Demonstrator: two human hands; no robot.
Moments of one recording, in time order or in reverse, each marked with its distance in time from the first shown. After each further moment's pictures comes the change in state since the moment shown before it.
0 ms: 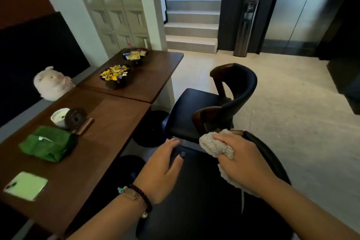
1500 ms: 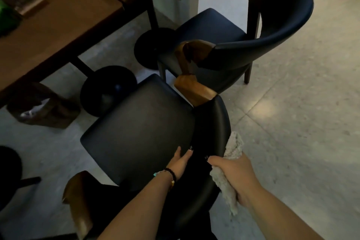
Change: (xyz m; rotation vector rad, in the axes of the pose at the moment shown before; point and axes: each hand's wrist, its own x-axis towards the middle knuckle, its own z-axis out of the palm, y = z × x) left_hand 0.123 -0.017 0.430 -0.941 -0.091 -1.133; right_hand 0.044 0.337 0.025 0.690 -0.442 0.817
